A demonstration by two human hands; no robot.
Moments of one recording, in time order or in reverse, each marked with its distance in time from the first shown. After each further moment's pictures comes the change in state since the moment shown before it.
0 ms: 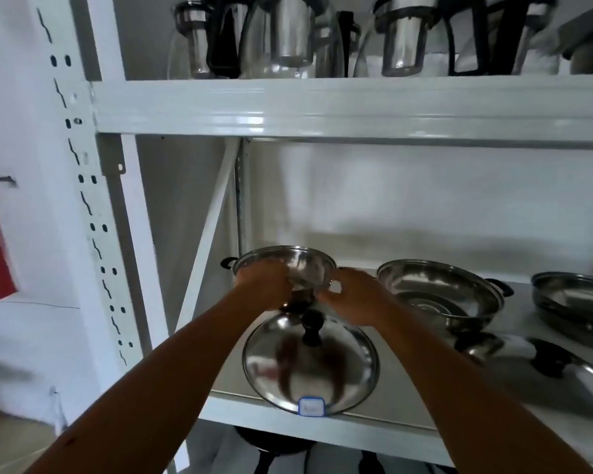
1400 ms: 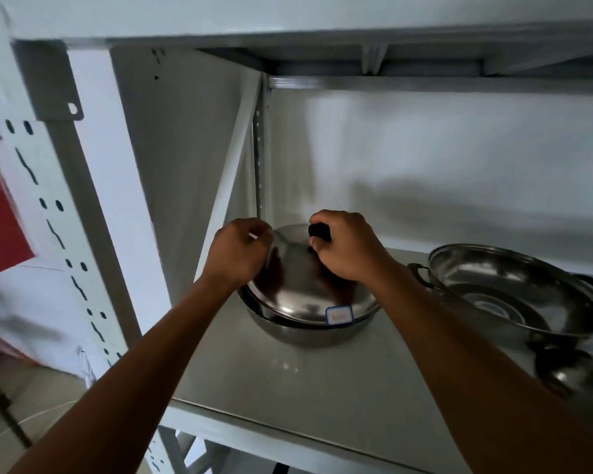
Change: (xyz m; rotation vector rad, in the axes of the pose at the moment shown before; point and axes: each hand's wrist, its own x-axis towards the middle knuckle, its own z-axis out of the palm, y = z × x) left_hand 0.017 -0.074 -0.004 -0.691 0.335 -0.239; right_hand 0.110 -0.037 0.035 0.116 0.203 -0.181
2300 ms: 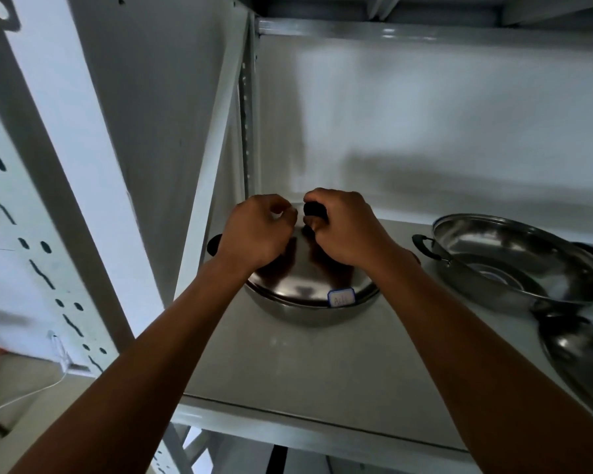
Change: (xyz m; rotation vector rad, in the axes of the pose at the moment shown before) left_hand 0.003 0.002 0.024 0.057 -0.110 0.087; right_hand 0.001 -0.002 0.032 -0.036 0.053 -0.013
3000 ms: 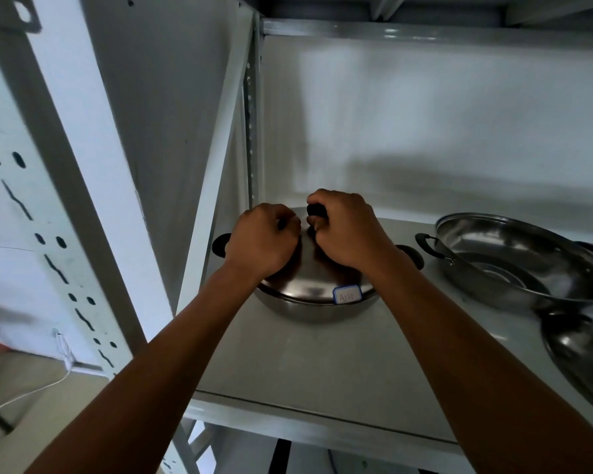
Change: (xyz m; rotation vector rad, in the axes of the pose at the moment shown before) left_hand -0.013 -0.005 0.004 0.025 0.002 0.044; right_hand -0.002 -0.005 0.004 -0.068 0.009 0.003
